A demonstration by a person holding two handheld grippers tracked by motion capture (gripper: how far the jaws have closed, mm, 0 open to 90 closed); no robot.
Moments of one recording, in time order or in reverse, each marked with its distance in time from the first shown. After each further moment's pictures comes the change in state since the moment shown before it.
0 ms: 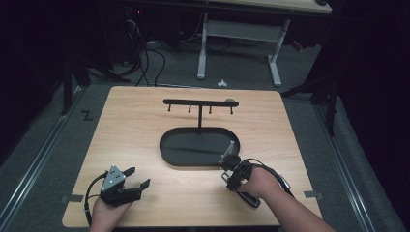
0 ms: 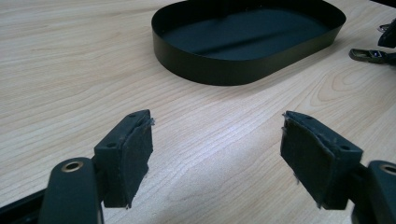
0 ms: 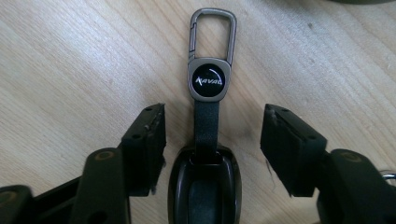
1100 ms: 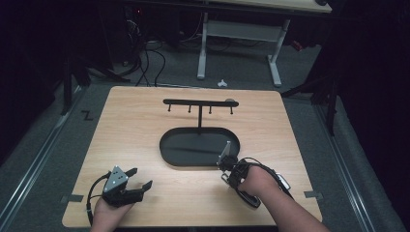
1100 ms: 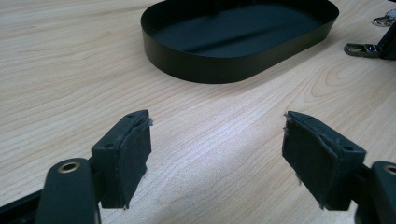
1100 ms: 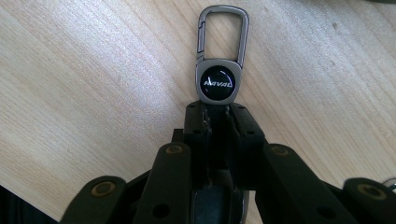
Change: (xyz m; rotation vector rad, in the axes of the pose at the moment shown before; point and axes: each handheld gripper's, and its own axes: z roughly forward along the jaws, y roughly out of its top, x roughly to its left) left arm -0.004 0.000 0.003 0.009 -0.014 0.021; right arm 0.001 0.006 0.003 0.046 0.028 -0.026
